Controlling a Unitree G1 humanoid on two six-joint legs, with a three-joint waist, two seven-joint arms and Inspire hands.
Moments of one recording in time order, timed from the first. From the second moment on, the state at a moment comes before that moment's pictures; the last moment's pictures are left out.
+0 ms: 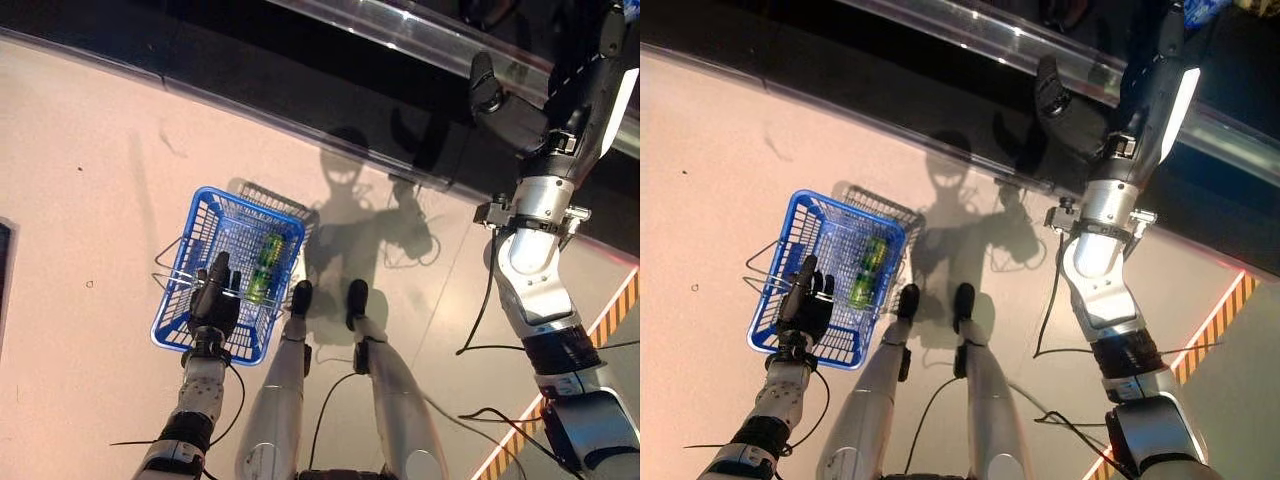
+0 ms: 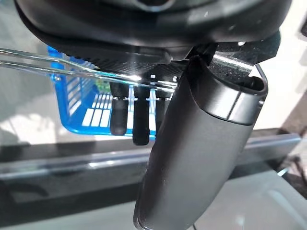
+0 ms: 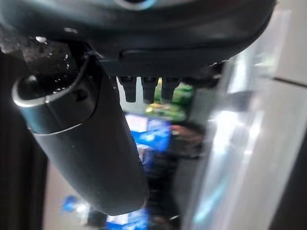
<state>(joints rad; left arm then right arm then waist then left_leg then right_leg) -0.25 0.28 -0.06 0.66 -1.63 -0.23 -0.23 -0.64 -0.57 0.18 0.08 0.24 -0.36 -0.61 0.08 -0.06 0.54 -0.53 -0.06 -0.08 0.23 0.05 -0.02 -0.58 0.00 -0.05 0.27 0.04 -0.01</state>
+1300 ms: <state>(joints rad) -0.19 0.22 -0.05 0.69 -1.63 -0.17 -0.23 -0.82 -0.64 0.13 0.47 0.47 -0.22 -0.50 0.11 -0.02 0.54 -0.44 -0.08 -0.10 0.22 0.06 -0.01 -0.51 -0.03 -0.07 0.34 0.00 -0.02</state>
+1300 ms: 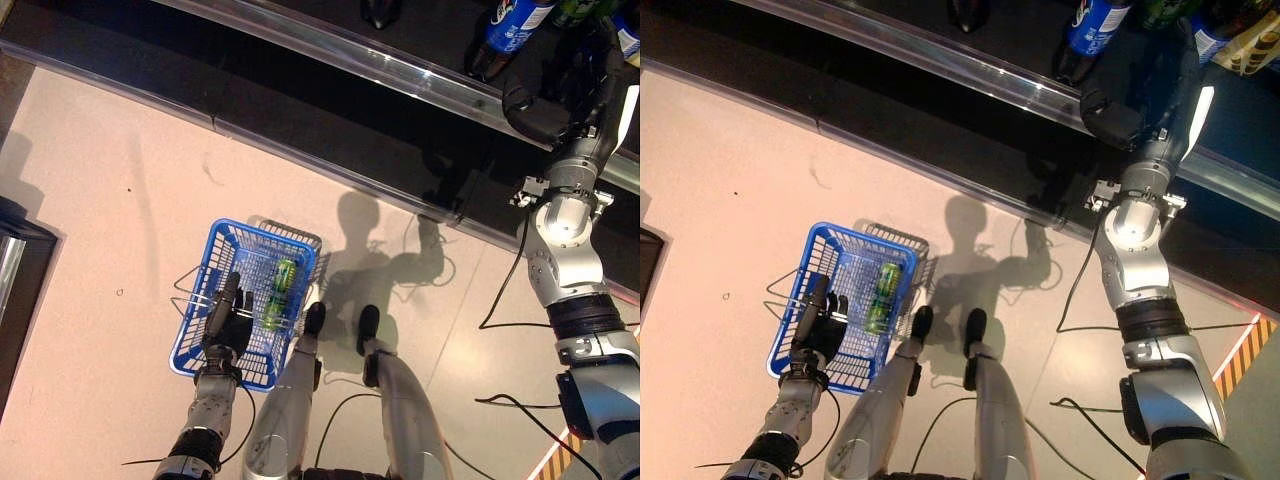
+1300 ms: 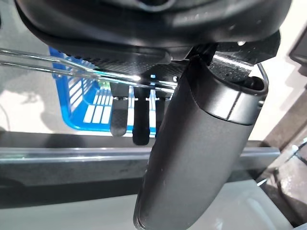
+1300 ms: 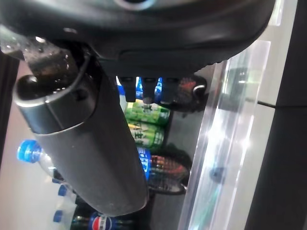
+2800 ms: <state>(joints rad) -0.21 0.26 -0.05 0.71 -1.63 -0.13 -0.23 -1.10 -0.69 0.18 0.78 0.66 -0.16 -0.40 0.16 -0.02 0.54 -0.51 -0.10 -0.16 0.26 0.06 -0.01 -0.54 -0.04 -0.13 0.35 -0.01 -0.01</state>
